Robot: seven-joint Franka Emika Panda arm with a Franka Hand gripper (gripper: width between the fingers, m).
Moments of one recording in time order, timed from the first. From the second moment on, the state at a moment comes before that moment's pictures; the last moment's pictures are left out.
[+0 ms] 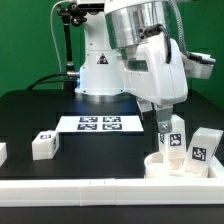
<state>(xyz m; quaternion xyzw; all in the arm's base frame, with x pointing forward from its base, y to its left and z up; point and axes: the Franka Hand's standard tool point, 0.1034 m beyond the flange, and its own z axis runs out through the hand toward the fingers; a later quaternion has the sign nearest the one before) 0.639 0.041 0.098 -0.75 0.65 0.01 0.11</state>
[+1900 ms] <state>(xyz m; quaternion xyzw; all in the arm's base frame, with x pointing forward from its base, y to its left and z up) 0.598 -0.087 0.080 -1.00 0.04 0.01 0.00</state>
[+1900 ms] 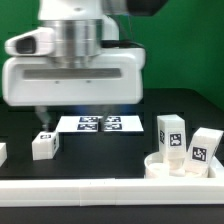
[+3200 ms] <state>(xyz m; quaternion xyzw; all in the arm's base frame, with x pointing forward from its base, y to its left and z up) 0.546 -0.148 0.049 -1.00 0.03 0.07 0.01</state>
